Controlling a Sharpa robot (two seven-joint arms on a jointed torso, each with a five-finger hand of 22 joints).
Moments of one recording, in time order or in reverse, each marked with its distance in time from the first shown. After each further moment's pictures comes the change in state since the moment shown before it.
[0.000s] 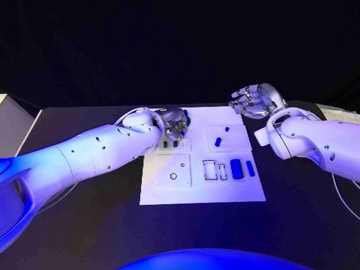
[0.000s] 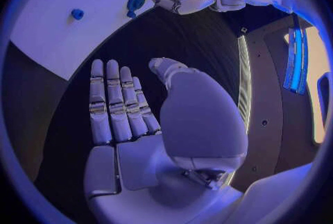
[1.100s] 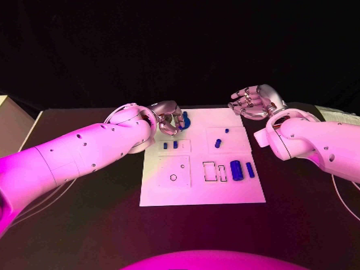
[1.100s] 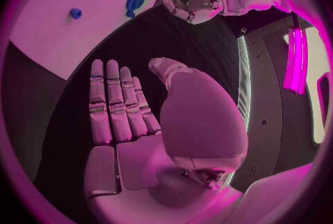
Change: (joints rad) left arm -0.002 -0.101 0.071 0.122 0.119 -0.034 -0.001; left_hand -0.007 0.040 0.040 -0.056 -0.009 0.064 -0.007 -0.023 0.014 0.098 -0.016 -0.054 -0.021 0.110 -0.019 0.048 0.106 0.000 0.076 -0.023 0.094 0.091; right arm 0.000 -0.003 0.000 0.001 0.000 0.000 0.001; right_hand 0.000 0.000 0.004 -0.004 0.004 0.000 0.000 0.000 -0.001 -0.004 0.004 0.000 -0.001 0.000 0.000 0.000 -0.003 0.000 0.000 0.000 0.000 -0.006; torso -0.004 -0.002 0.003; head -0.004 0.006
